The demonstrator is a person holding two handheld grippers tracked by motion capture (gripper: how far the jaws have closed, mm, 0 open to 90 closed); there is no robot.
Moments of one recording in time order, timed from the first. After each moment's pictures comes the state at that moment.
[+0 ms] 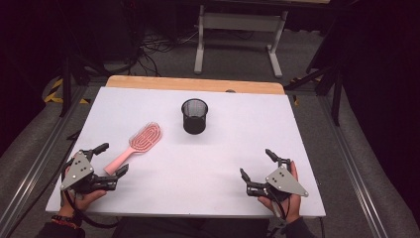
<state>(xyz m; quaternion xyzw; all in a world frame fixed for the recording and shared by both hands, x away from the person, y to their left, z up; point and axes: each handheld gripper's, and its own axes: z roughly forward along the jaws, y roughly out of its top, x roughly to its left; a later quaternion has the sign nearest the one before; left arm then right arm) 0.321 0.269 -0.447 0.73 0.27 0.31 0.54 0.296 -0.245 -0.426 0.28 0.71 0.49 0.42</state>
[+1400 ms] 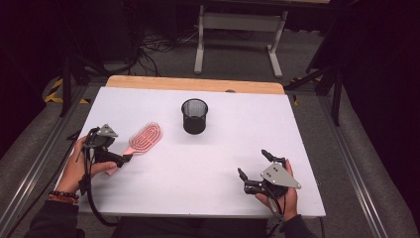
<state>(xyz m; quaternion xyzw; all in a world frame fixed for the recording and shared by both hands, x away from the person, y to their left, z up) 0.422 0.256 -0.431 0.87 0.40 0.12 0.28 0.310 -0.242 -0.439 0.30 0.74 0.46 0.39</state>
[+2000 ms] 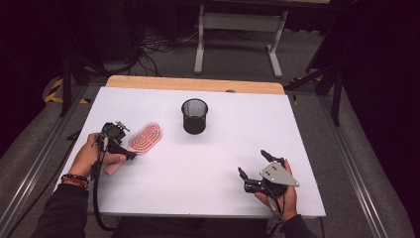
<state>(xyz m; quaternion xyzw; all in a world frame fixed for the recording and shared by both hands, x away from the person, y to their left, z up) 0.461 0.239 -0.449 0.89 0.42 0.07 0.18 0.314 -0.243 -0.443 0.31 0.74 0.45 0.39</state>
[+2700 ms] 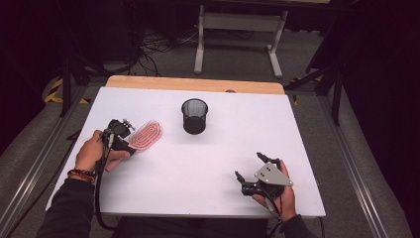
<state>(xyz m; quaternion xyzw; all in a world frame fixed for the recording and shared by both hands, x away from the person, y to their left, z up) 0.465 0.226 -0.440 0.90 0.40 0.06 0.15 0.315 -0.237 -0.449 0.29 0.77 0.43 0.37</state>
